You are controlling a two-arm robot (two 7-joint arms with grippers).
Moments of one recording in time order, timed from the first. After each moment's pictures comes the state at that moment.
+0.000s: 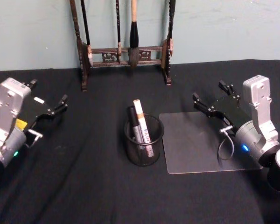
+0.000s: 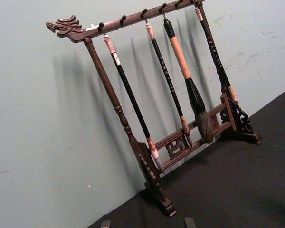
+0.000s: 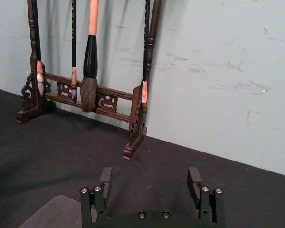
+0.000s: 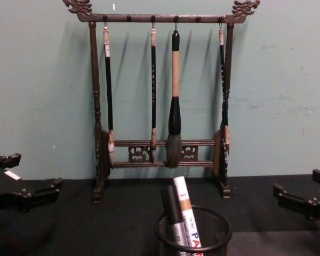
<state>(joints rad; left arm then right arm) -0.20 0.60 0.45 -1.41 -0.25 -0.12 0.03 0.25 0.31 -0.28 -1.18 0.21 -0.23 0.22</state>
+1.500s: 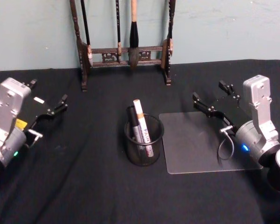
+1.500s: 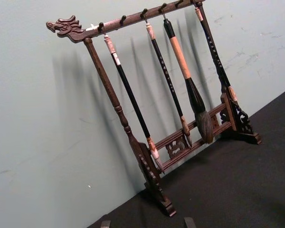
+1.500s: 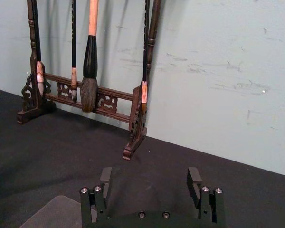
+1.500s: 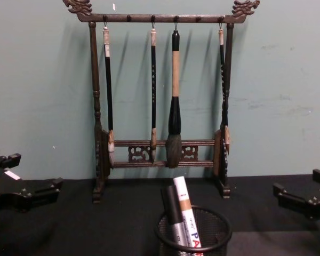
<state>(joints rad) -0.20 0.60 0.45 -1.41 -0.25 -0.12 0.03 0.25 0.31 -0.28 -1.18 0.21 -0.23 0.22</state>
